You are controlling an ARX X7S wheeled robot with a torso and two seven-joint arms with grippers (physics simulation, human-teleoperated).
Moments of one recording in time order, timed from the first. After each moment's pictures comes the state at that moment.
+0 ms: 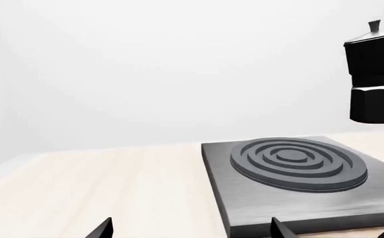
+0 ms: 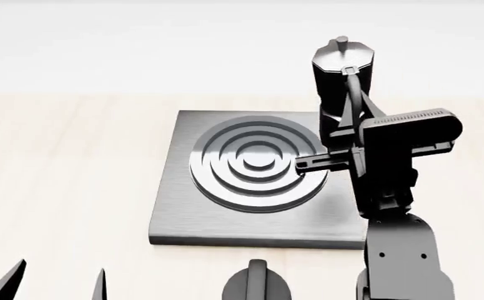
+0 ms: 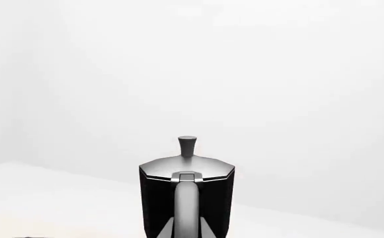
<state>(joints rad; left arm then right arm) -0.02 -0.35 0.36 0.12 -0.25 0.11 -0.31 1.04 0.15 -0.11 1.30 0.06 -0.59 -0.16</state>
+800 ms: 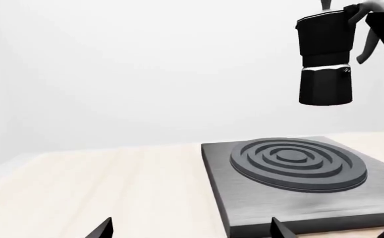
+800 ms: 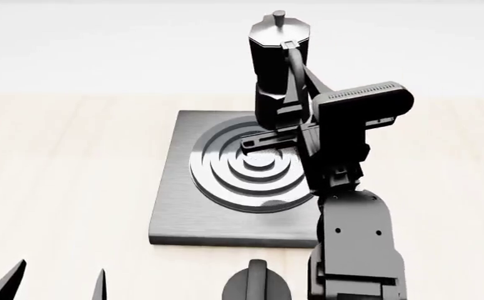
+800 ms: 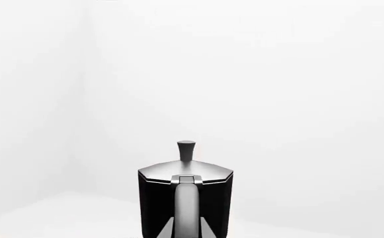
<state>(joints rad) -0.03 -0.36 0.37 0.12 -0.25 0.11 -0.32 1.10 0.03 -0.01 1.31 0.04 -0.59 -0.27</state>
